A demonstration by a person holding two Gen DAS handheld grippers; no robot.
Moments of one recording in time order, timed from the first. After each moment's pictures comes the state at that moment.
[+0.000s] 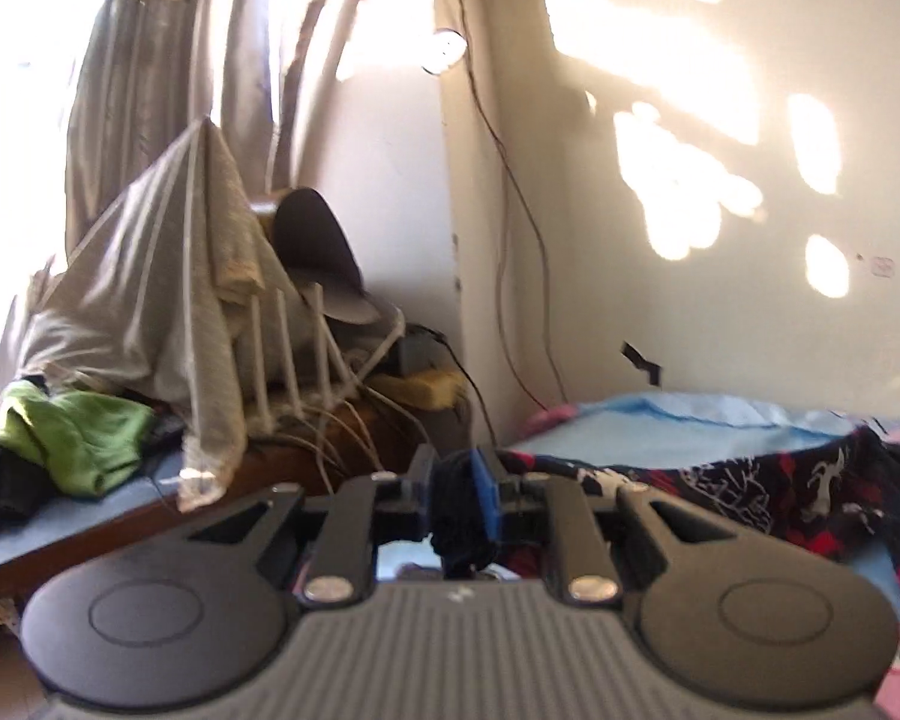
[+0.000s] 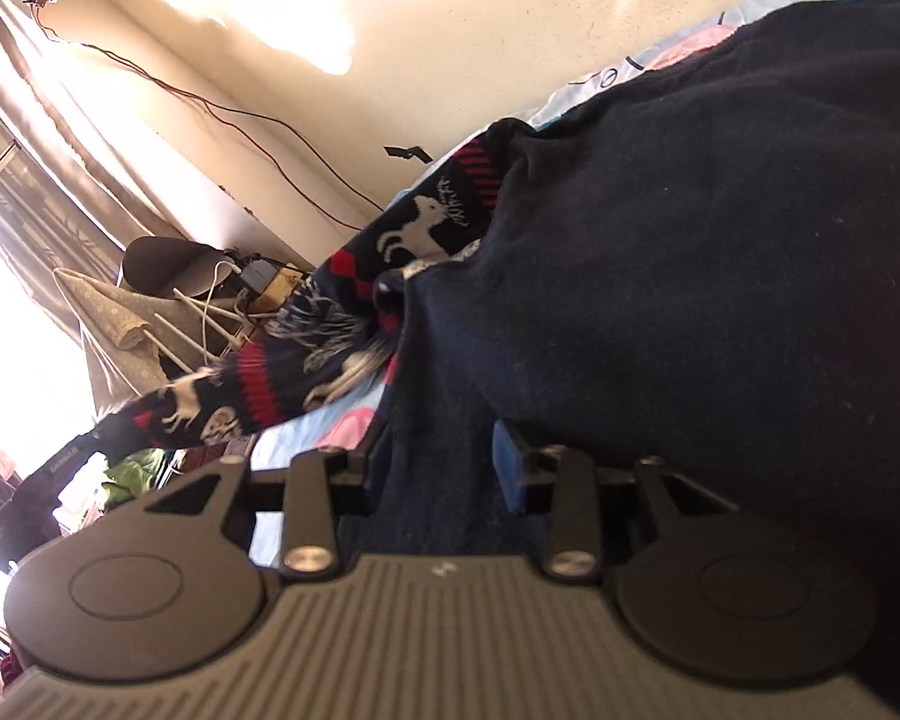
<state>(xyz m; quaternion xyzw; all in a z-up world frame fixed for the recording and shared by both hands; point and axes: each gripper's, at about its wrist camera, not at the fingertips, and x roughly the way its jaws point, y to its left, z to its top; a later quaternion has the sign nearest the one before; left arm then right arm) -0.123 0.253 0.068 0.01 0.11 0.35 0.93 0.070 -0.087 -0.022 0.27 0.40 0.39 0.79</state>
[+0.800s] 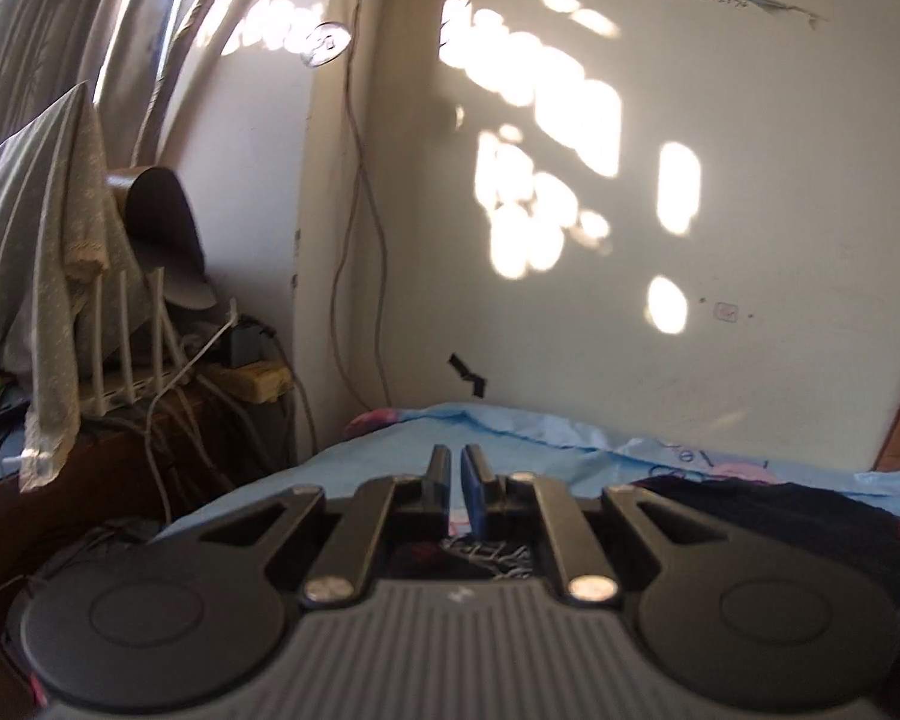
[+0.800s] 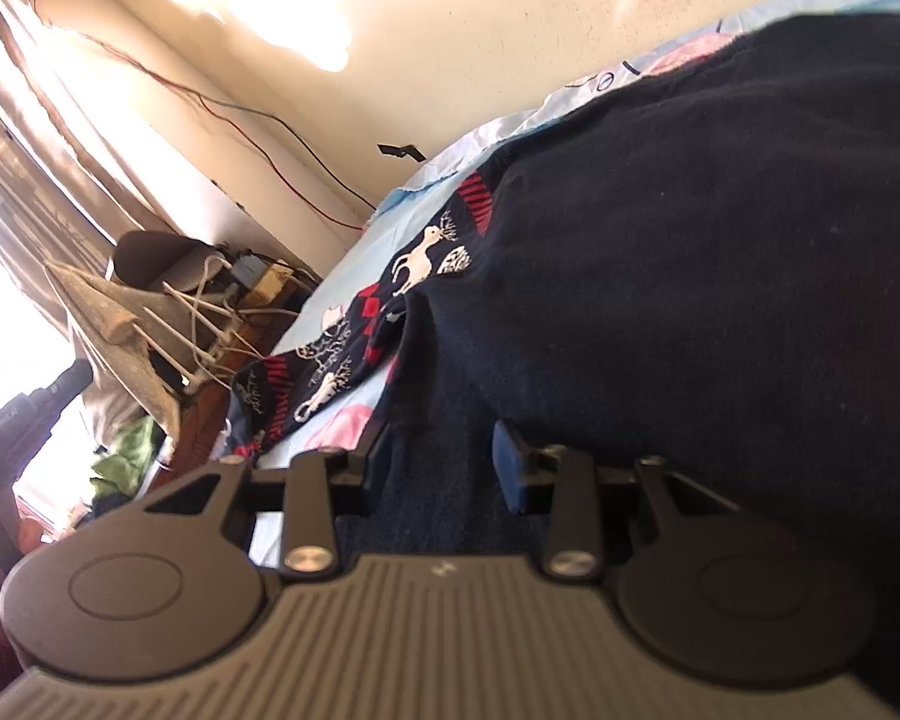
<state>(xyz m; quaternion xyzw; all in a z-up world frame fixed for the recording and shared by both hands) -0.119 0.231 0.079 -0.07 0.12 0.19 0.97 0.069 -0.066 -0.010 0.24 0.40 0.37 0.80</state>
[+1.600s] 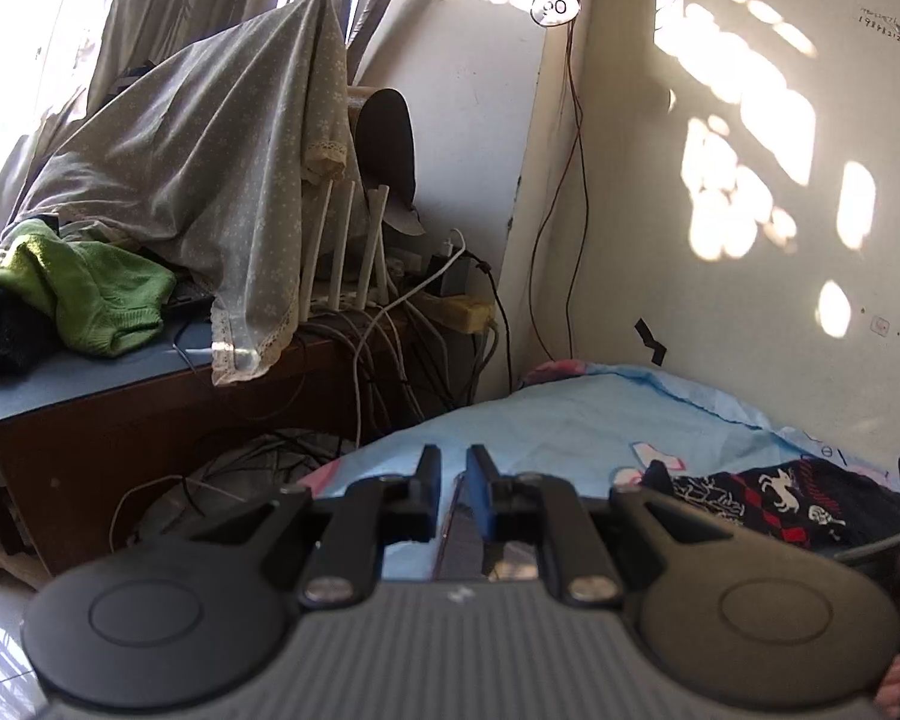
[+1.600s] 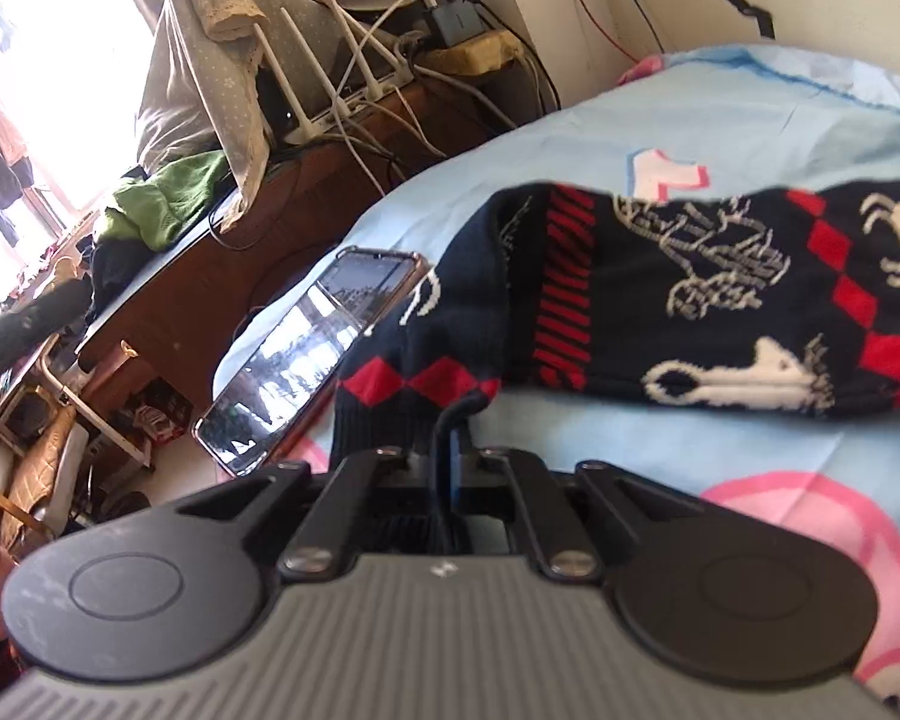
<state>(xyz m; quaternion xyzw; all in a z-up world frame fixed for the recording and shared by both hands) -0.202 0.322 0.051 -0.14 0.14 0.29 0.94 0.063 0.191 0.012 0.00 0.42 0.54 0.73</state>
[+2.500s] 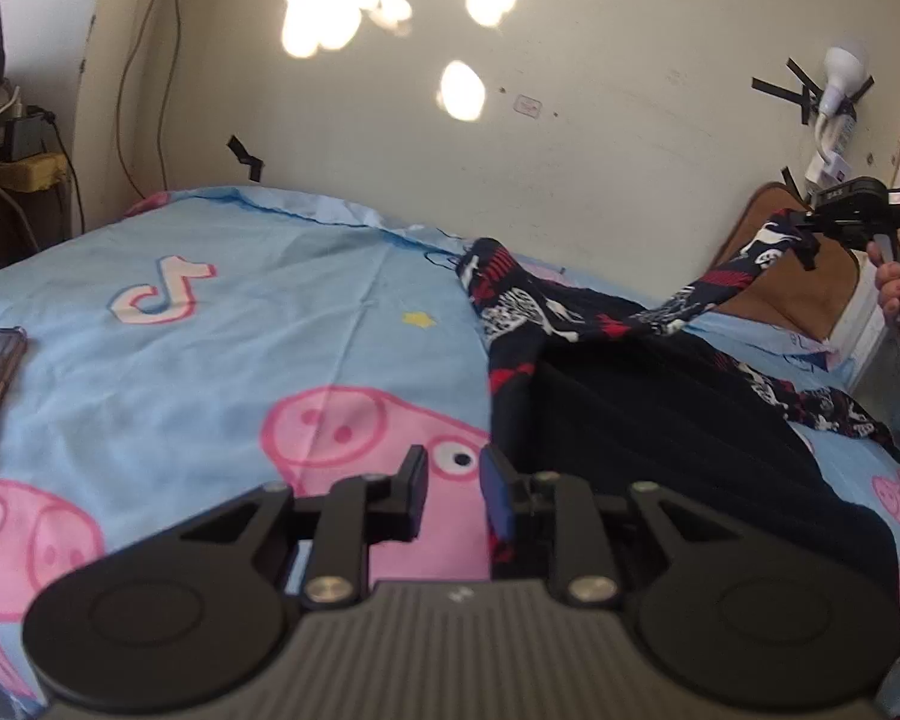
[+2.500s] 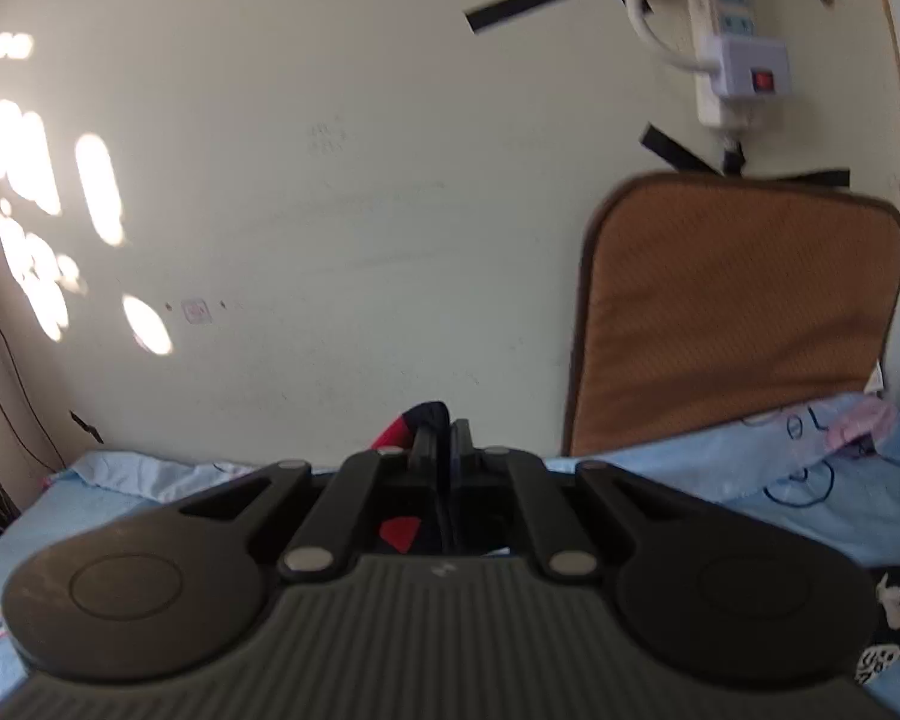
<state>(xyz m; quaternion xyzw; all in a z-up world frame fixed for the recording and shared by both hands) -0.092 0.147 -0.001 -0.12 0.27 -0.04 0.96 0.211 -0.237 0.131 0.09 0.26 0.08 0.96</state>
